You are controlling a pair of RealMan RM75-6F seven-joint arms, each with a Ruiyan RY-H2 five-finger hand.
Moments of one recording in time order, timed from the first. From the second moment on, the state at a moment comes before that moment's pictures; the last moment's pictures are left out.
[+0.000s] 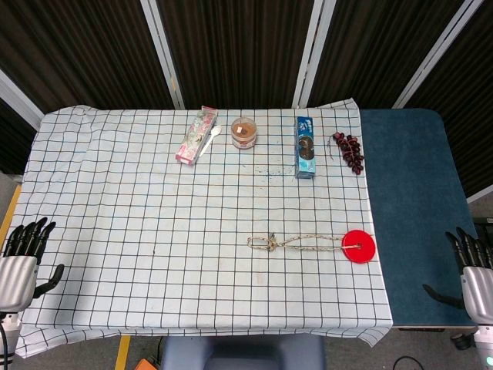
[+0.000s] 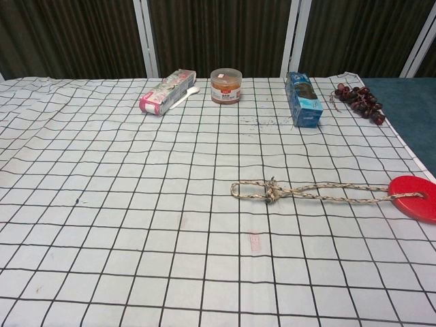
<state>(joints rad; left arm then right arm) -0.11 -1.15 -0.06 -1.60 1.52 1.52 0.09 -0.02 -1.15 0.06 -1.51 -1.49 1.52 0.10</state>
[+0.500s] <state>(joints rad) -0.18 -1.17 -0.06 -1.63 1.62 1.45 0.09 -0.02 -1.14 0.07 -1.55 -1.47 1.52 0.07</state>
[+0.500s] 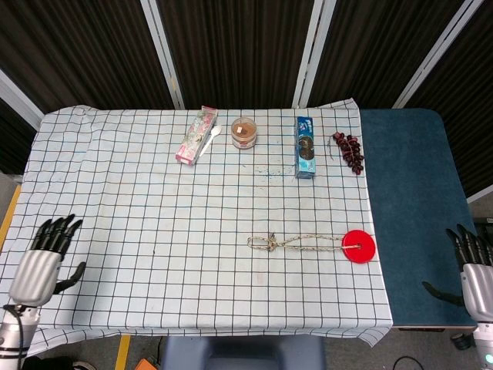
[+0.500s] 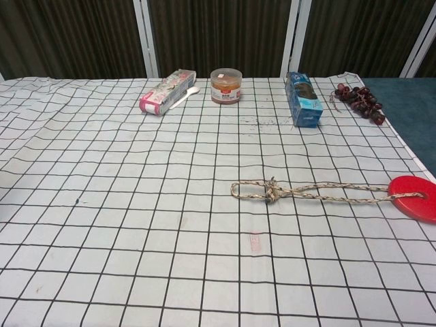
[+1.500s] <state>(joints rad) -0.78 -1.74 -0.27 -1.45 1.28 0.81 0.31 -0.05 -1.11 0.09 -1.48 -1.41 1.53 0.18</state>
